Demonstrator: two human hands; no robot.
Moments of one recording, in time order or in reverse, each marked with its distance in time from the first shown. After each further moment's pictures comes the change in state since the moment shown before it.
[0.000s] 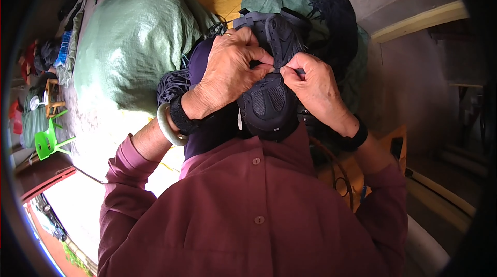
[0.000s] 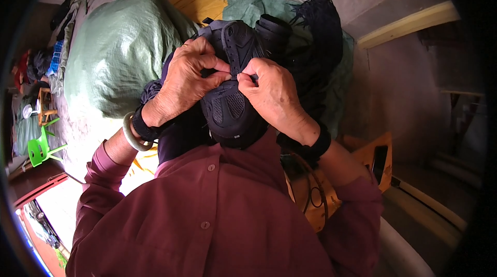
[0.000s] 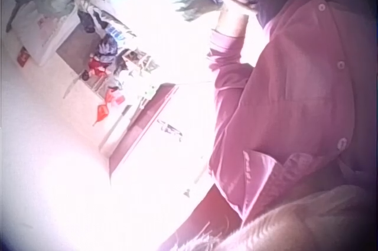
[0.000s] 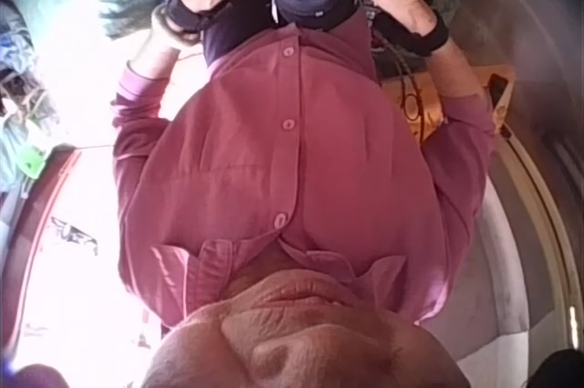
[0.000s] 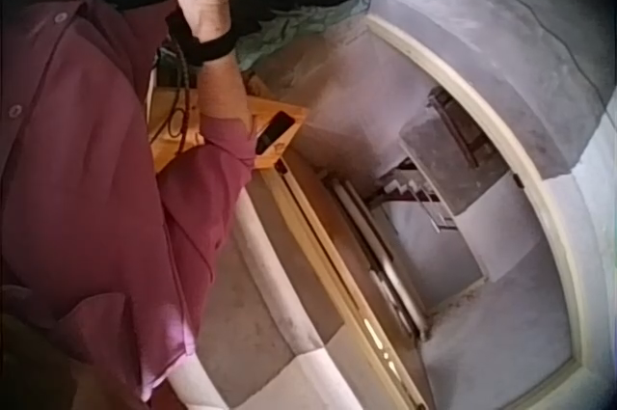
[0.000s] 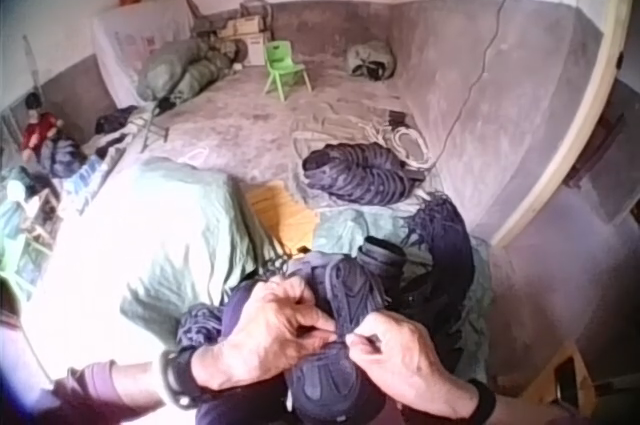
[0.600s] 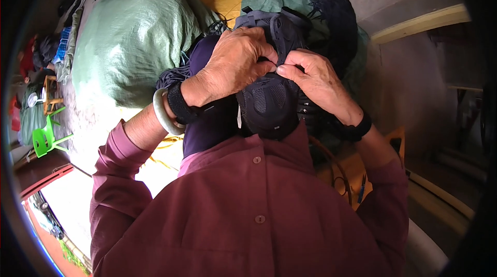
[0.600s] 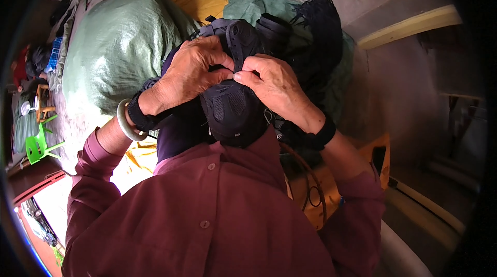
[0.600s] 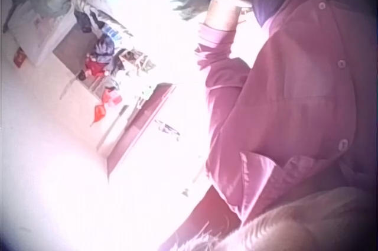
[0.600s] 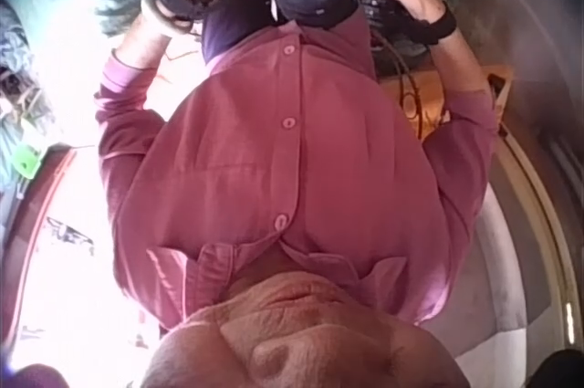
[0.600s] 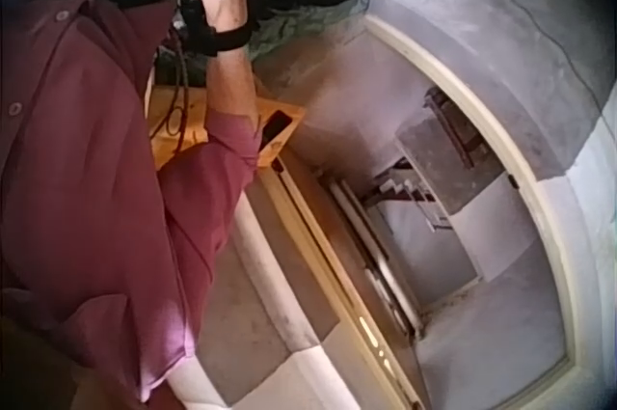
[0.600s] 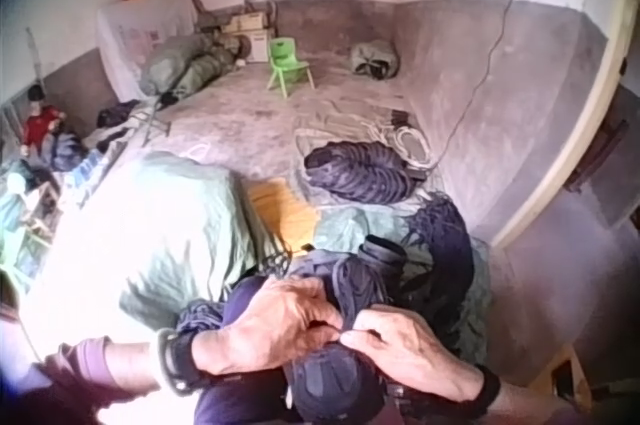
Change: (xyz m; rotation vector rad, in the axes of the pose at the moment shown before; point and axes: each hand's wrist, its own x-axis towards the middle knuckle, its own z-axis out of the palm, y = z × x) left_hand 0.012 0.002 -0.008 0.016 -0.178 0.020; right_hand 0.016 0.005 -0.017 0.064 -0.278 0.005
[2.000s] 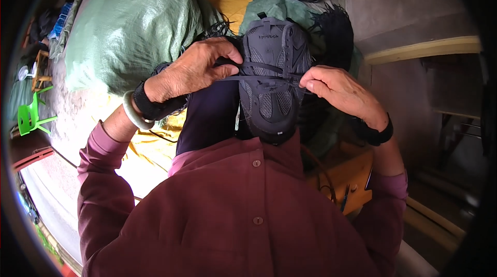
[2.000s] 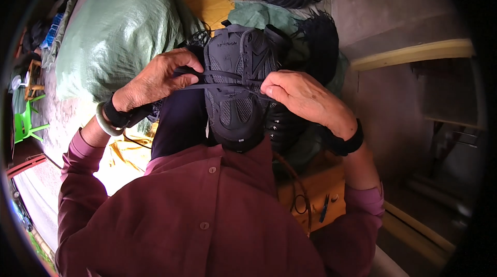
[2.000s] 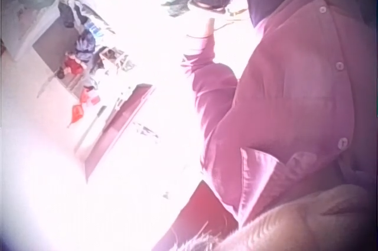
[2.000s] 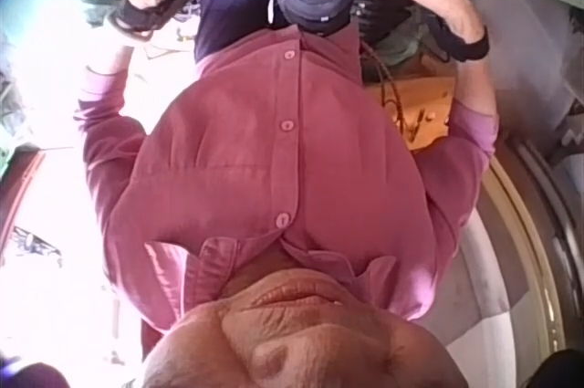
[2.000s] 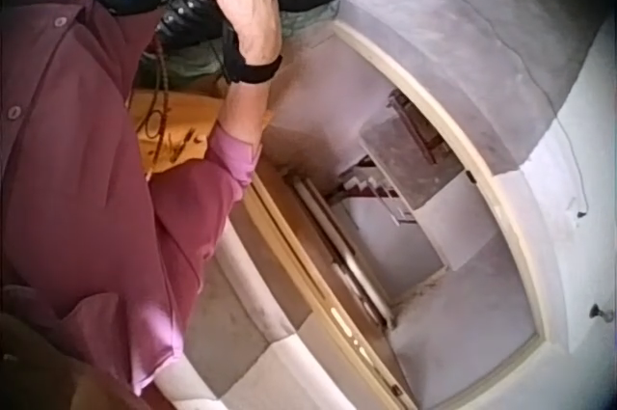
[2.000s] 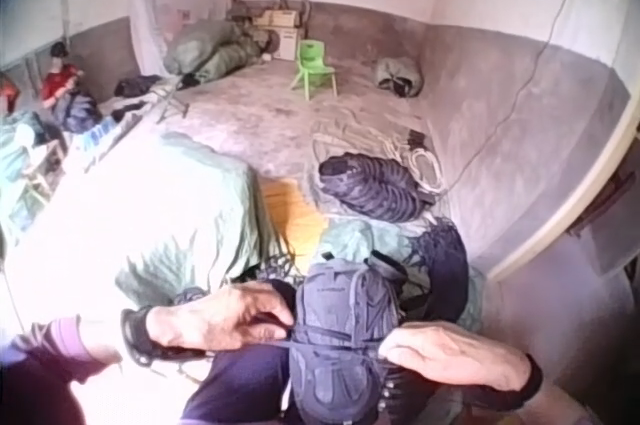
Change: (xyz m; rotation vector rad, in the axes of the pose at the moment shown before) left_hand -0.059 -0.034 -0.054 -0.222 -0.153 -0.196; right_hand 0.010 -0.016 -0.054 -0.156 -0.445 0.001
